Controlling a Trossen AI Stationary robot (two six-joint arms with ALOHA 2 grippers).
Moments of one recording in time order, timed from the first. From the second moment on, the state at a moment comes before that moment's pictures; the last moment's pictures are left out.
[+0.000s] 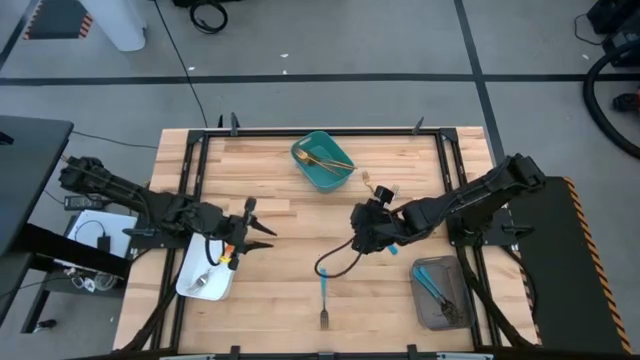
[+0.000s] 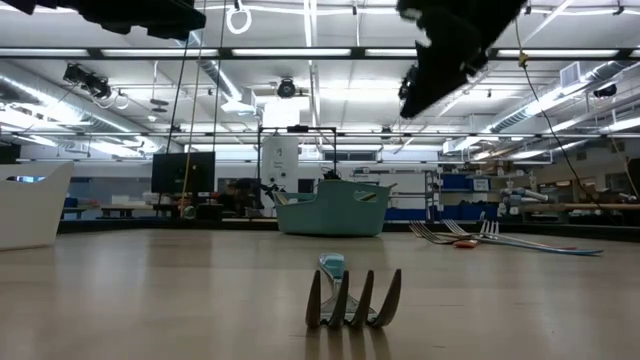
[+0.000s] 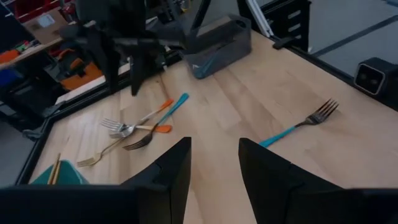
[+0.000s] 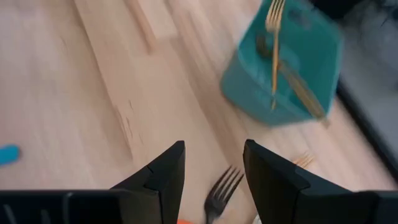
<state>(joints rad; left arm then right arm) -0.34 0.89 0.55 0.02 -0.19 0.30 0.32 1.54 1.12 -0.68 0.69 0.51</state>
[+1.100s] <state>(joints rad) -0.22 0.89 0.55 0.05 -0.08 0.30 0.03 1.54 0.81 -0.69 0.28 0.92</state>
